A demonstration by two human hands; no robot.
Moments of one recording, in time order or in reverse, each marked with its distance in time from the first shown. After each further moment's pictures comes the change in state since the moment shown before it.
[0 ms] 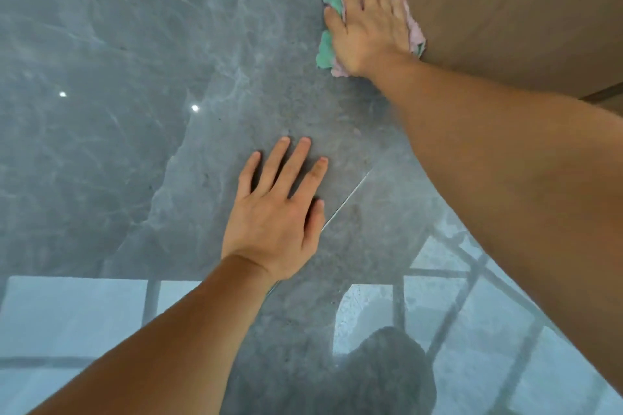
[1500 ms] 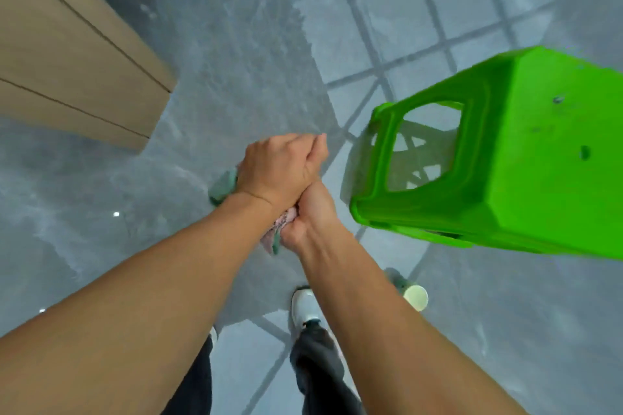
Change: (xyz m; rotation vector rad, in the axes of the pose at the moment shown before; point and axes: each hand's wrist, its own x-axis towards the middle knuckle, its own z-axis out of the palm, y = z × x) left_hand -0.186 0.525 -0.362 -0.338 -0.336 0.791; right_hand -0.681 0.145 -0.387 -2.518 -0.712 -1.291
